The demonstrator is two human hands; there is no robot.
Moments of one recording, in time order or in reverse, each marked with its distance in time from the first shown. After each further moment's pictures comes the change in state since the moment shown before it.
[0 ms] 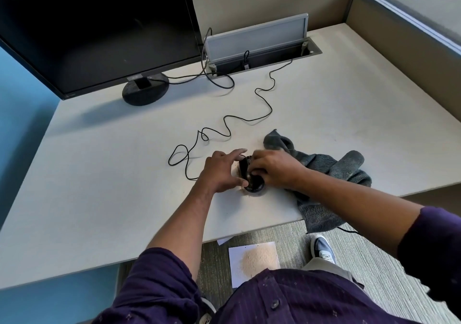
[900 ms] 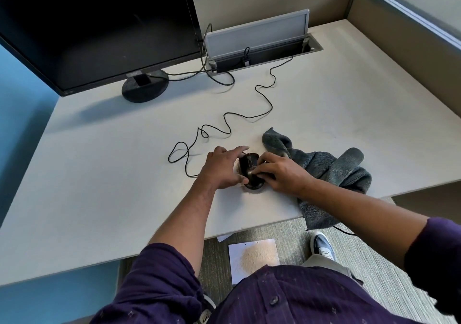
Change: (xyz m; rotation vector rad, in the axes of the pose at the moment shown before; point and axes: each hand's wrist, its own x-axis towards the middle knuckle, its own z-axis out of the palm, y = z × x) left_hand -0.002 0.010 -0.004 0.064 0.000 0.018; right_hand -0.026 0.006 0.022 0.136 0.234 0.000
